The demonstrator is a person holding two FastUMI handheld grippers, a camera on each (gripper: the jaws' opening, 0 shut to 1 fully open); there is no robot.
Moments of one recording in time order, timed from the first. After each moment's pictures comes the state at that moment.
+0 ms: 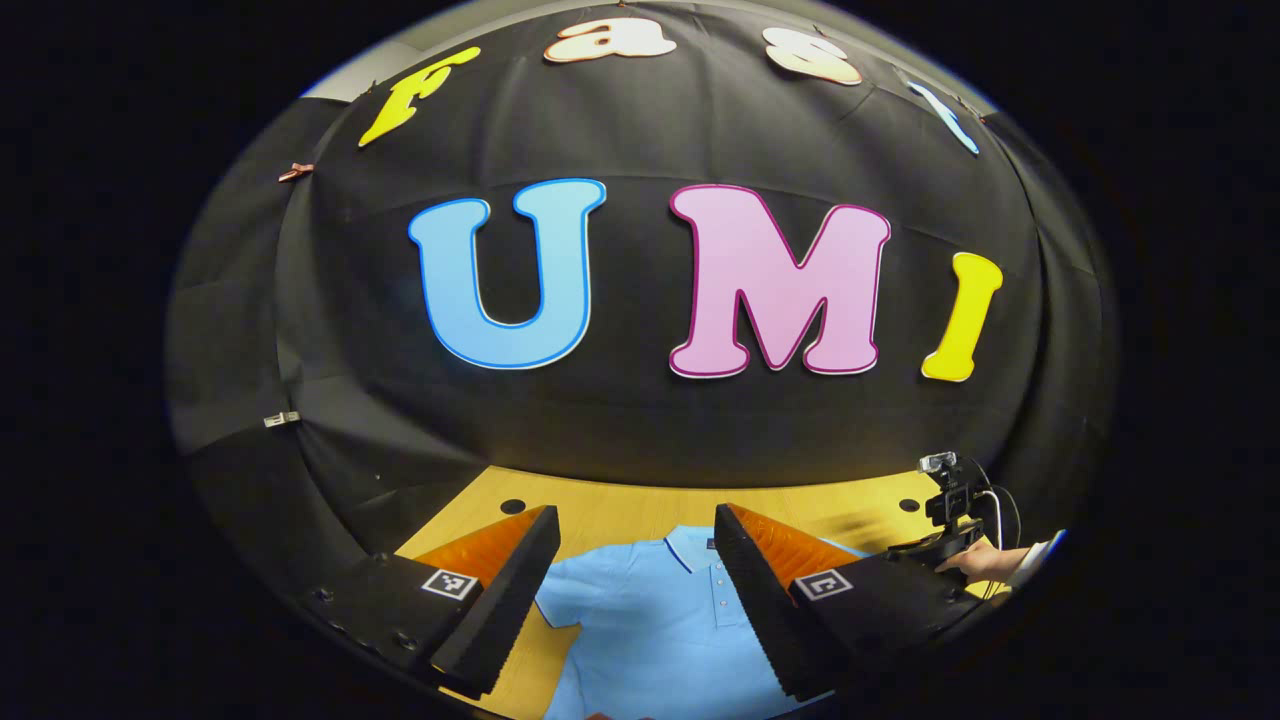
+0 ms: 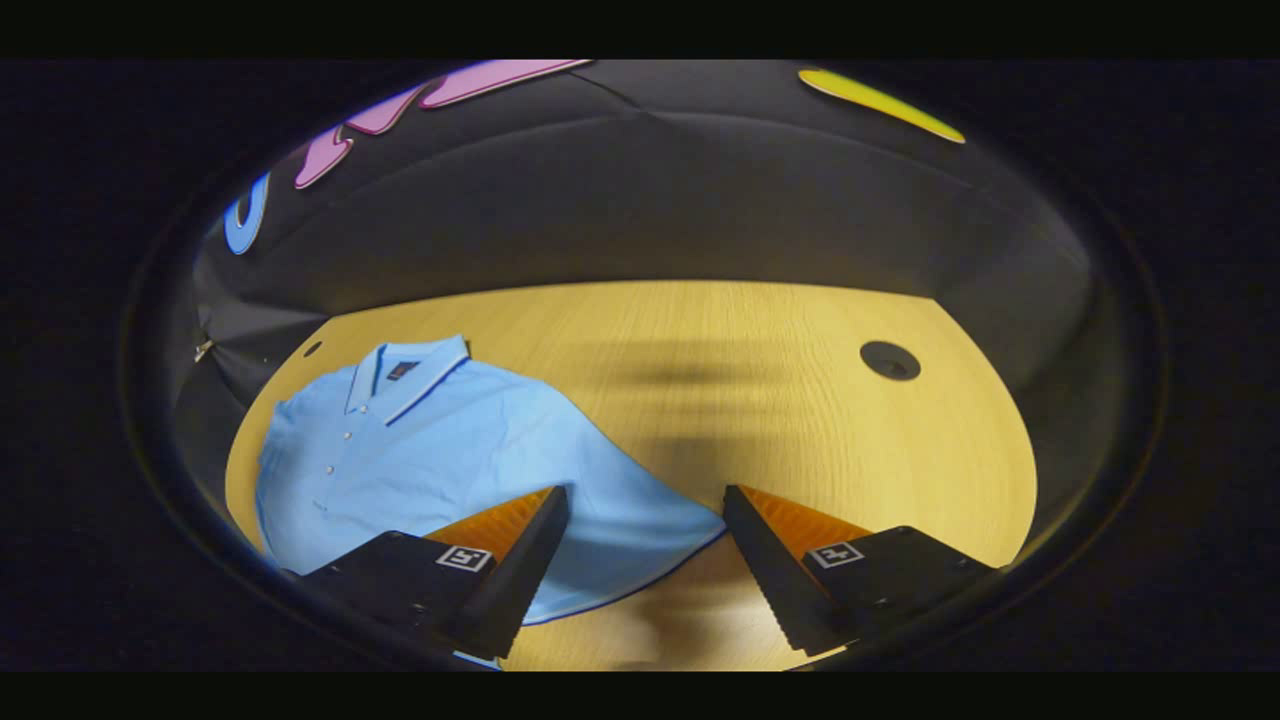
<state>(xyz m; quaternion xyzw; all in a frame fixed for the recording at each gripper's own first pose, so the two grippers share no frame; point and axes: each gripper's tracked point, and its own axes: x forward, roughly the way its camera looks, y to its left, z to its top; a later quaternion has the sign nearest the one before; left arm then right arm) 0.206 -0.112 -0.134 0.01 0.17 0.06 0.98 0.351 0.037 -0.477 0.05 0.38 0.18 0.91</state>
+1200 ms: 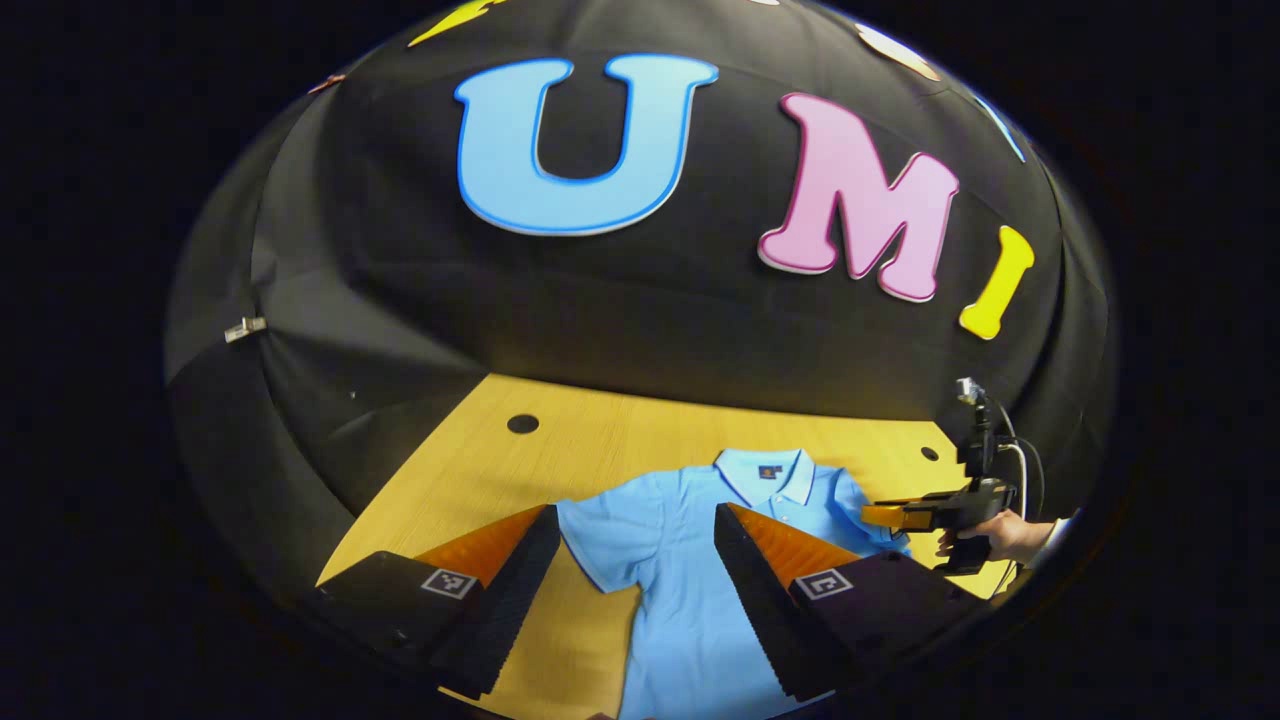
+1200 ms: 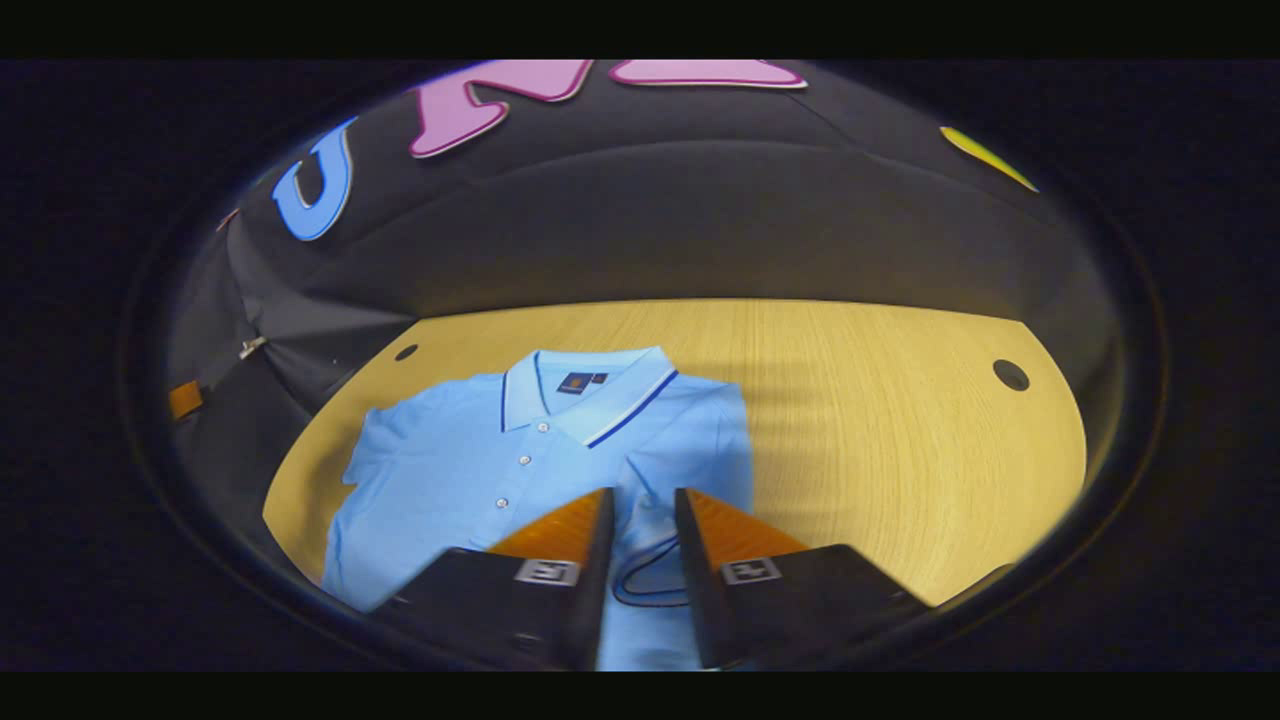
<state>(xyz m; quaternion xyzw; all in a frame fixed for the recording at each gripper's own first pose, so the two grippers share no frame) 0.224 0.028 -0.273 -0.06 0.28 0.03 0.96 0.288 0.199 -0.413 0.08 0.37 0.27 0.89</state>
